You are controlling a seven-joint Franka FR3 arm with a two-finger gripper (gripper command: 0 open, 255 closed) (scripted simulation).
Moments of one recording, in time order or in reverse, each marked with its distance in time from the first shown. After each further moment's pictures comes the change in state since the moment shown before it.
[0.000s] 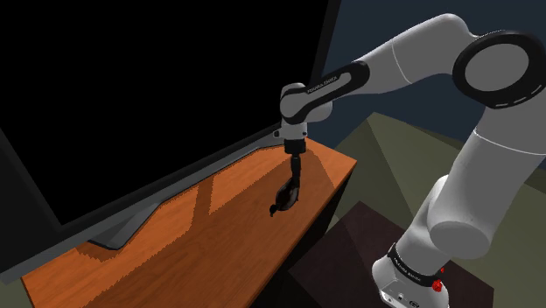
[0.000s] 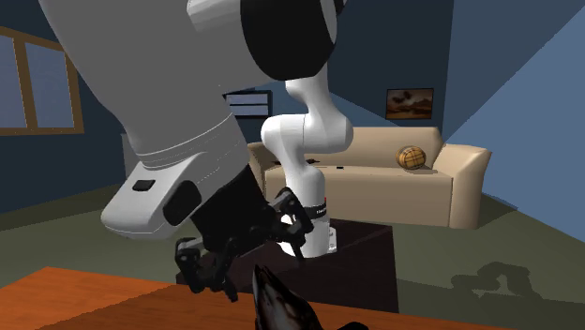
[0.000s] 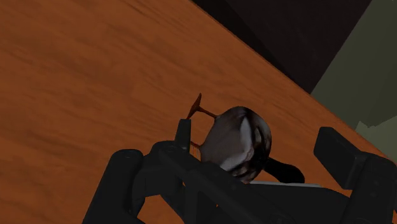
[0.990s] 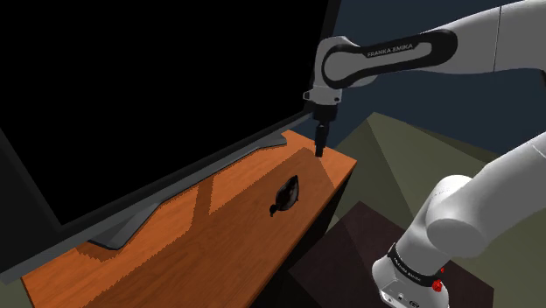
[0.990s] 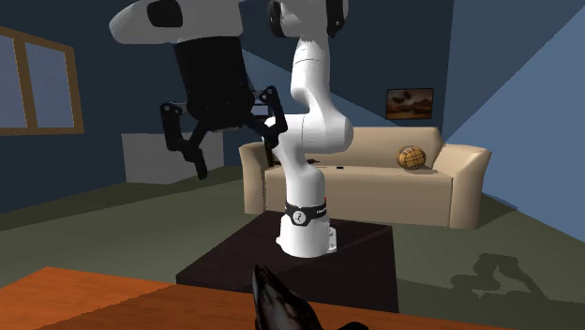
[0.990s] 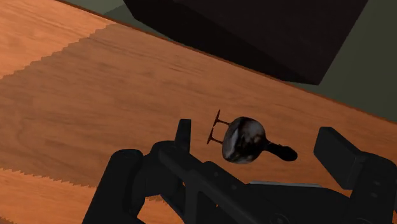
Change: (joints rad) arm -0.062 -0.410 0.001 -0.081 -0.159 -0.122 0.270
